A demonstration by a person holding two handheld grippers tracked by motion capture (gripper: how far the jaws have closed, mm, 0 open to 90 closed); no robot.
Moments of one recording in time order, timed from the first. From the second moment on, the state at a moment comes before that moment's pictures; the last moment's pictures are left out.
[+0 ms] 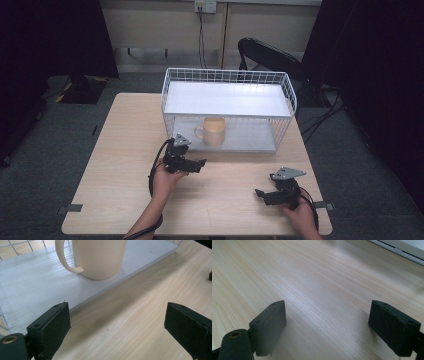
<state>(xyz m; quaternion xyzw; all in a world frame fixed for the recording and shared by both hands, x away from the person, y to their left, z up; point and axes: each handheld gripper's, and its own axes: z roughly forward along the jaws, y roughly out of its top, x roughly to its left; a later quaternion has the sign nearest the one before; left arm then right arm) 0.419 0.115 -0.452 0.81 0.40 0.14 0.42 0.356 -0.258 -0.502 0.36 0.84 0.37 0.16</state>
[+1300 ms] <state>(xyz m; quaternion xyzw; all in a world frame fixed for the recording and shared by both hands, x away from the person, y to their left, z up) 0.391 0.174 -0.467 0.80 0.41 0.12 0.42 0.355 -0.258 -0.502 0.36 0.84 0.37 0.16</state>
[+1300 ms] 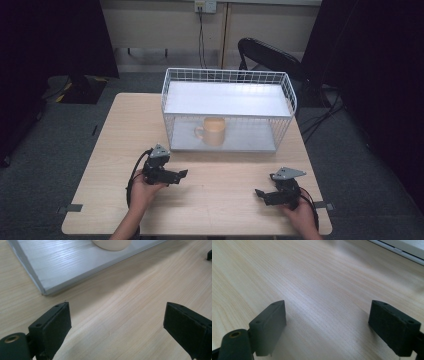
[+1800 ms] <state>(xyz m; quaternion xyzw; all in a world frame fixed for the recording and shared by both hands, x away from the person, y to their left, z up) 0.383 0.202 -0.471 0.80 0.41 0.12 0.42 0.355 -0.258 -0.502 0.36 0.84 0.37 0.16</state>
